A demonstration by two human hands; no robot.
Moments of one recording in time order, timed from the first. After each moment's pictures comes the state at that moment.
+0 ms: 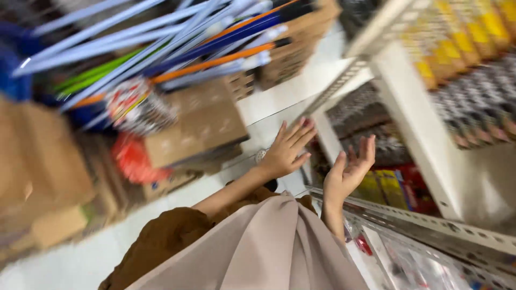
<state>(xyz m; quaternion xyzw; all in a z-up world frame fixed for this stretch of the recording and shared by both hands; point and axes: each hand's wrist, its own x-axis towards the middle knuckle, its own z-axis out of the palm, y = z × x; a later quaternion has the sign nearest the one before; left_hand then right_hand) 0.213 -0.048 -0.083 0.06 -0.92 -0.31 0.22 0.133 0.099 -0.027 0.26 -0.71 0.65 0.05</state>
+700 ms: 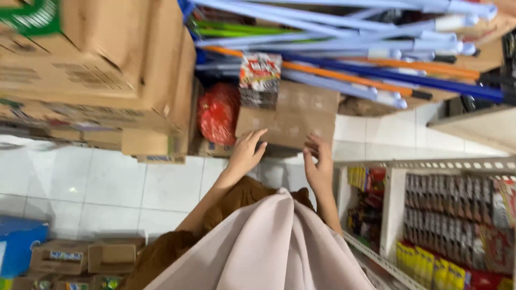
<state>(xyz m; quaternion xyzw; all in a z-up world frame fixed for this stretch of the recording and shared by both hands) 0.562 -0.182 -0.114 0.46 -0.77 -0.29 0.34 0.337 -0.108 -0.072 0.54 -0.63 0.48 -0.29</state>
